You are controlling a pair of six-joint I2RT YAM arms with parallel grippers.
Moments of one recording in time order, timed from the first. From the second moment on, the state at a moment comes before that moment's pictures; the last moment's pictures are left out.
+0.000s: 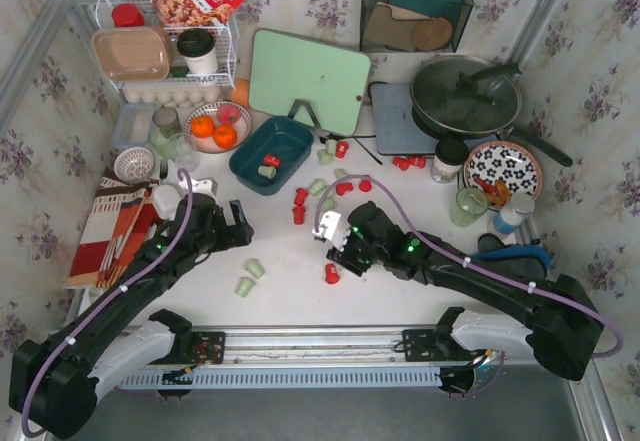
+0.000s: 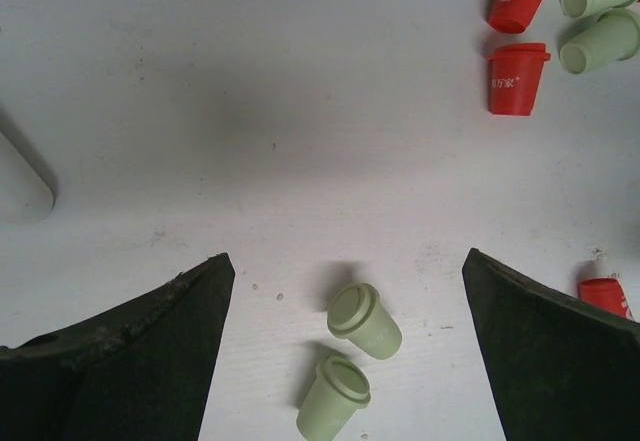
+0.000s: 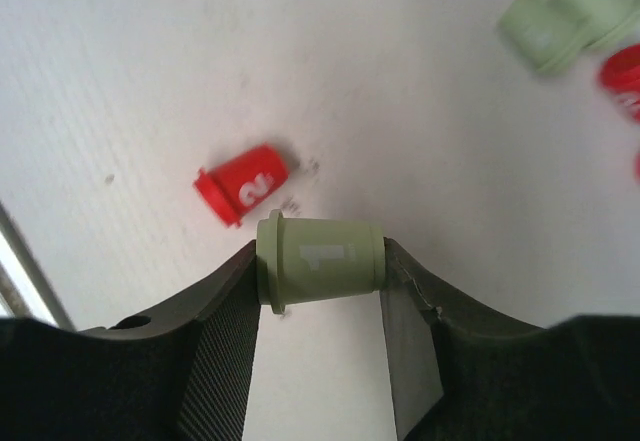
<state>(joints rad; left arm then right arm) -0.47 0.92 0.59 -0.40 -0.09 -0.51 0.89 1.16 0.68 -0.37 -0.09 -0.32</state>
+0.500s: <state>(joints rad) -0.47 0.77 0.56 -0.41 -0.11 -0.53 0.88 1.56 0.96 0.28 -0.02 -0.28</state>
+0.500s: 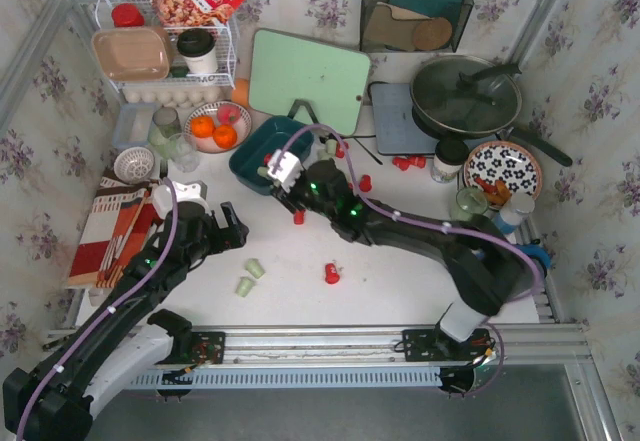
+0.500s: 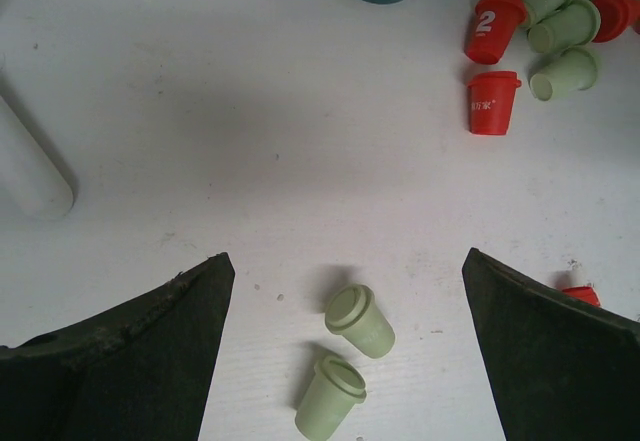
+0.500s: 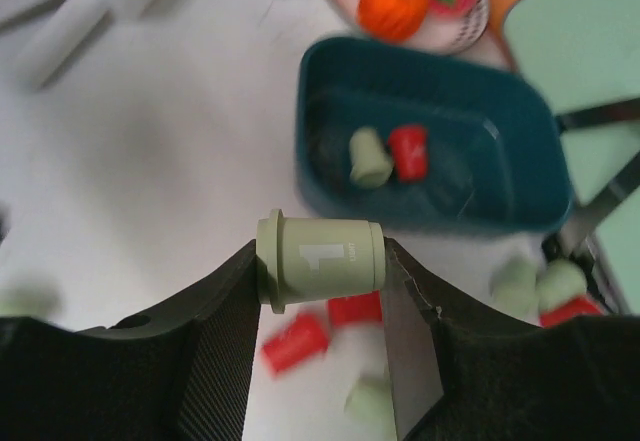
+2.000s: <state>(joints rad) -0.47 0.75 0.55 -0.41 -0.14 -0.53 0.77 2.05 1.50 0.29 0.02 0.01</state>
